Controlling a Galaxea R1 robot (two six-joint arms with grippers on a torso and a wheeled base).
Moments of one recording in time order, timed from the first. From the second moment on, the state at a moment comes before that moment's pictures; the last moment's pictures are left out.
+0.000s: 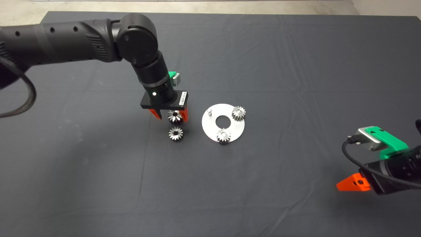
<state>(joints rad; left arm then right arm) -0.49 2.59 -1.24 0.10 1.41 -1.23 0.44 1.95 -0.39 -0.18 -1.52 1.43</state>
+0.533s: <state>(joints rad) -0.45 2.59 -1.24 0.17 1.41 -1.27 0.44 1.95 -0.39 -0.18 -1.52 1.43</state>
